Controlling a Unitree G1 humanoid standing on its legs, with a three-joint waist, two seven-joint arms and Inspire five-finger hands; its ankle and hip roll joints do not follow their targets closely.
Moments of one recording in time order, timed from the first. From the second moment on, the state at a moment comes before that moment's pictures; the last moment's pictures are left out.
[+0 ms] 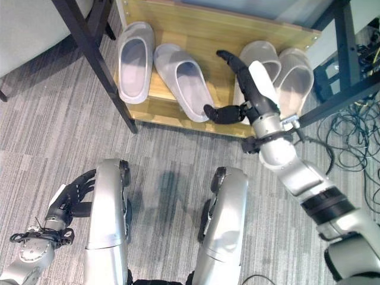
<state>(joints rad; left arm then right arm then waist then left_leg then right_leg) 0.14 0.74 -0.30 0.20 -0.55 -0.28 0.17 -0.63 -1.04 0.51 0.10 0.22 -0.11 -0.35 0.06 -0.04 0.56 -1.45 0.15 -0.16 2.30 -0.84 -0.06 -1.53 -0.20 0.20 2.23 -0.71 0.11</state>
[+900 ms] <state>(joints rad) 0.16 0.73 -0.28 0.19 -0.53 -0.26 0.17 -0.48 -0.96 0.42 0.09 0.17 -0.11 -0.33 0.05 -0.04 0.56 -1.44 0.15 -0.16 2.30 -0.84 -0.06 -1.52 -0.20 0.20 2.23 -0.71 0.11</state>
